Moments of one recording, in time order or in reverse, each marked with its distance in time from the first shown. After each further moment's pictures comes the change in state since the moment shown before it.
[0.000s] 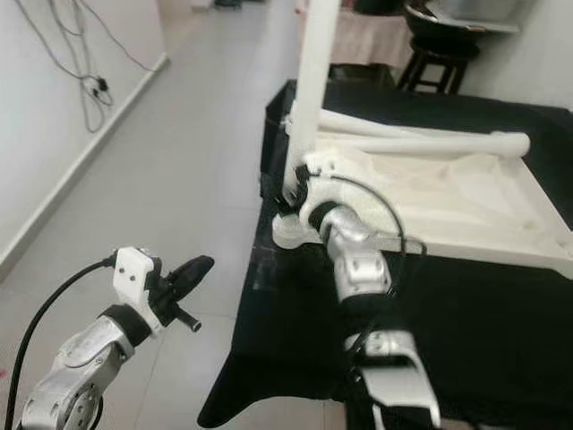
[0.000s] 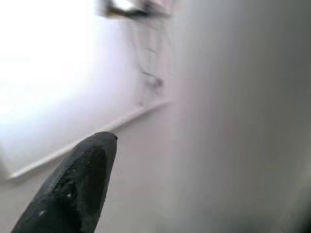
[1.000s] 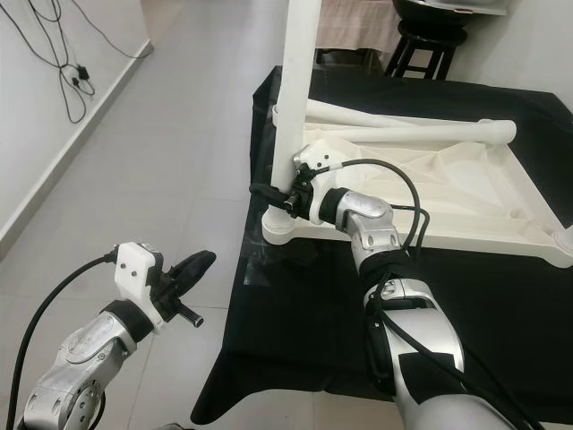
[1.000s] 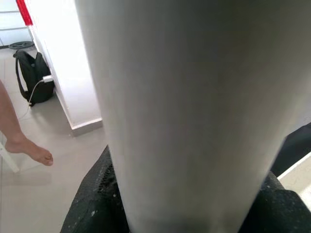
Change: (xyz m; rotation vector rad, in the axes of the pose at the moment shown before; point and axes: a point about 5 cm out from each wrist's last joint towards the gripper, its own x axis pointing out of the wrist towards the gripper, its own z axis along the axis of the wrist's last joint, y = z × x) left arm -0.001 -0.003 -0.002 -0.009 0.006 0.003; right arm -0.004 -0.026 -0.020 0.002 0.118 0.249
